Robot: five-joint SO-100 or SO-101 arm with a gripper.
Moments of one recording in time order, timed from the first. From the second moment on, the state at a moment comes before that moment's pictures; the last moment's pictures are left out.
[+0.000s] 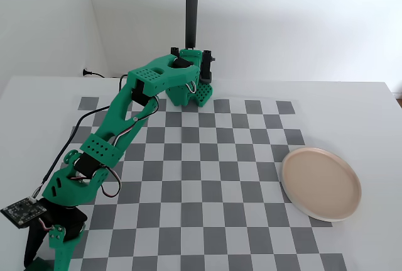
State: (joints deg) arm 31.4 23.7 39.6 15.5 -86.4
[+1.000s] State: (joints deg) arm 31.4 18.1 30.5 18.6 -86.4
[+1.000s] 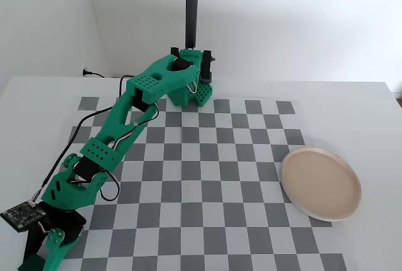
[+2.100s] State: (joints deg) arm 23.7 44.2 30.0 47.6 -70.0
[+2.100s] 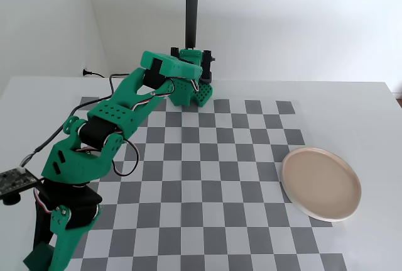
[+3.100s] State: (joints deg) arm -0.4 85.0 39.3 86.7 -56.4
